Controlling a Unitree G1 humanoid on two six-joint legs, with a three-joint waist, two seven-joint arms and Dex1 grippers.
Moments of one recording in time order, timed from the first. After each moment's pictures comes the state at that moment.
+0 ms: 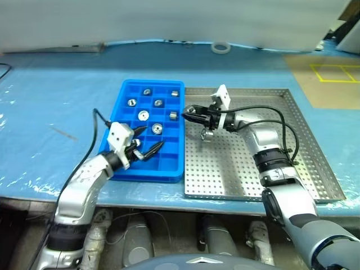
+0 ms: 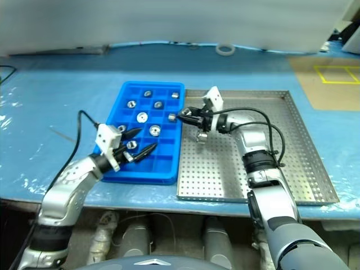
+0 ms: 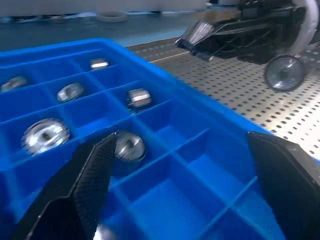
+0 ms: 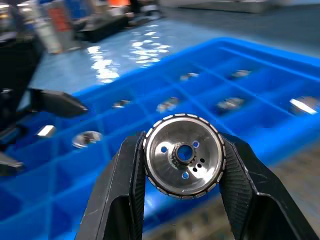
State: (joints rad) left arm -0.03 0.37 0.08 -0.36 -0.36 0.38 -0.63; right arm -0.85 -0.29 0.07 0.57 0.29 0.31 1.15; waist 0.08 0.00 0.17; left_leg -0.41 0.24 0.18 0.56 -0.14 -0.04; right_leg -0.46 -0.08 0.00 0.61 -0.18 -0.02
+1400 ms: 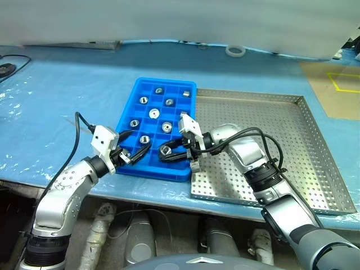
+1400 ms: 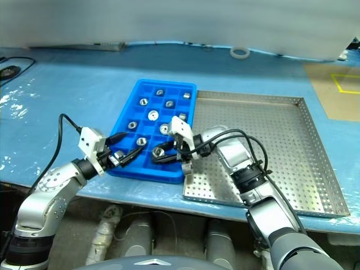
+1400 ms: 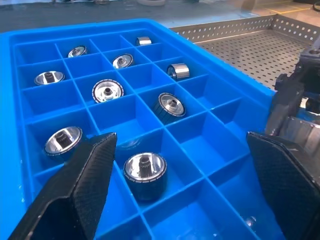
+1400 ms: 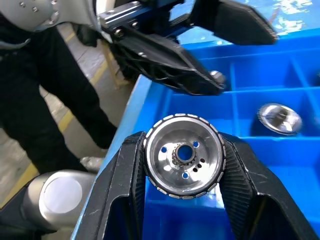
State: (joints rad) left arm -0.01 0.47 0.12 -0.39 -0.44 0.45 -0.63; right arm -0.68 -0.30 0.38 0.15 0.22 0.48 1.26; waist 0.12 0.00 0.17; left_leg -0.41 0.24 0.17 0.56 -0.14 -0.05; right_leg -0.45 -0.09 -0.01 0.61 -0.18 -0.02
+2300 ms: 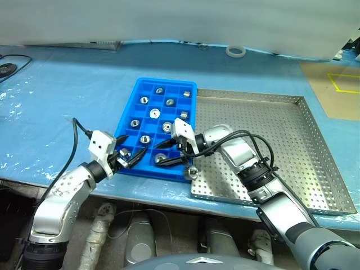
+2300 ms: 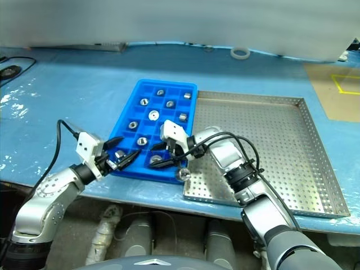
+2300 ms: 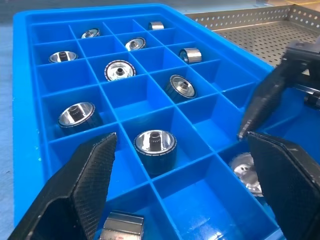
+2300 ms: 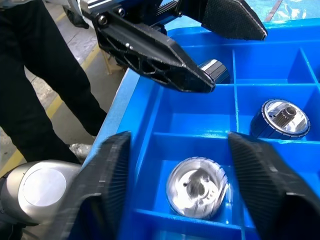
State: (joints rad) left arm 0.03 0.47 0.12 -0.40 -0.43 0.44 -0.60; right arm -0.70 -0.26 0.41 0.22 0.16 0.43 1.22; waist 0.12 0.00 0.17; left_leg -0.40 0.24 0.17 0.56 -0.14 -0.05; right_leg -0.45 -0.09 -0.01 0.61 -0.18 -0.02
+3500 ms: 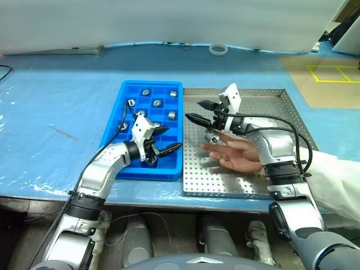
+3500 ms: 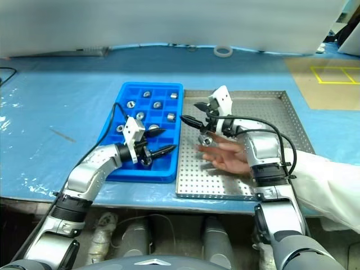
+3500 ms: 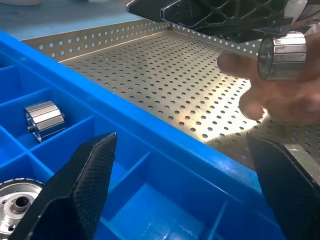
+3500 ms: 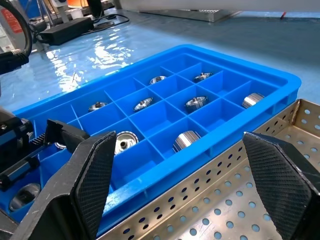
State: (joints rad) left arm -0.36 0.34 -0.12 0.02 -0.36 0.33 -0.83; right arm -0.65 -0.35 0.01 0.16 0.31 0.53 0.86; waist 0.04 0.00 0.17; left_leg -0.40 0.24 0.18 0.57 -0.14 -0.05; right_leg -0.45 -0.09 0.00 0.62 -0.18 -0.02
